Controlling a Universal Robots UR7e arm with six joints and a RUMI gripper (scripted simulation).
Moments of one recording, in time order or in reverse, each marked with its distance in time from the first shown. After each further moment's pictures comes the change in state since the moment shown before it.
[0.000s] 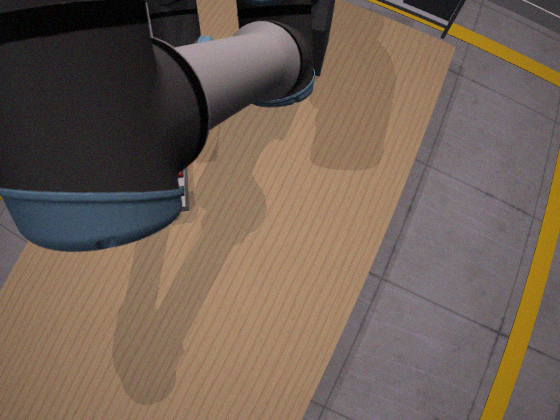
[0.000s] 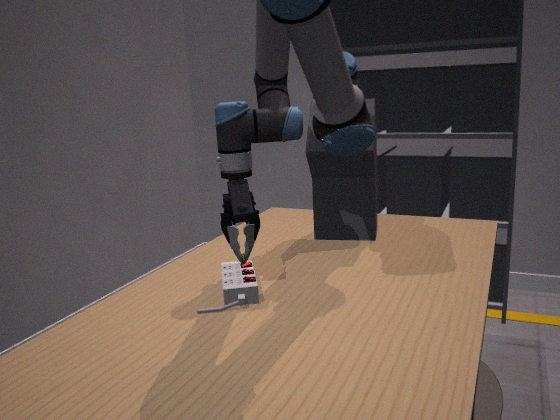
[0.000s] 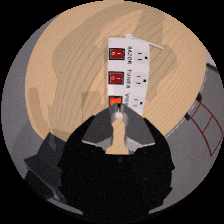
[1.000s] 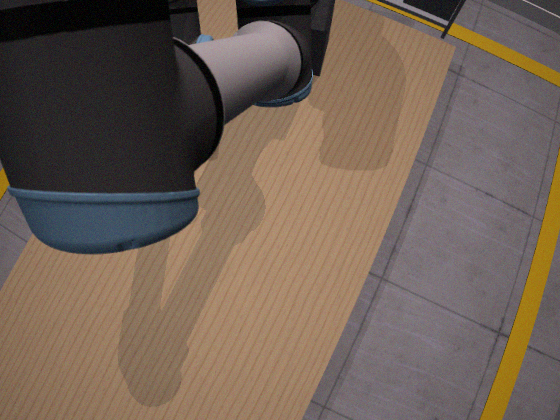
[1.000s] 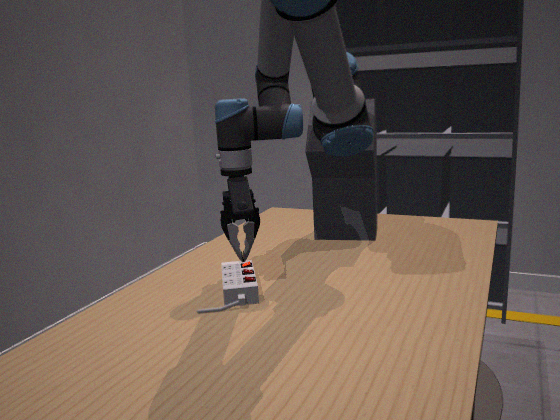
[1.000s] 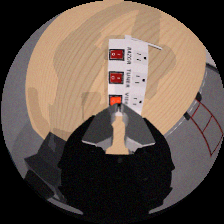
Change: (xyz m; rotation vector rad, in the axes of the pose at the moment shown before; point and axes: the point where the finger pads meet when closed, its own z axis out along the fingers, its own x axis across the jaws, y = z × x) arm 0.000 0.000 -0.006 0.000 0.002 0.000
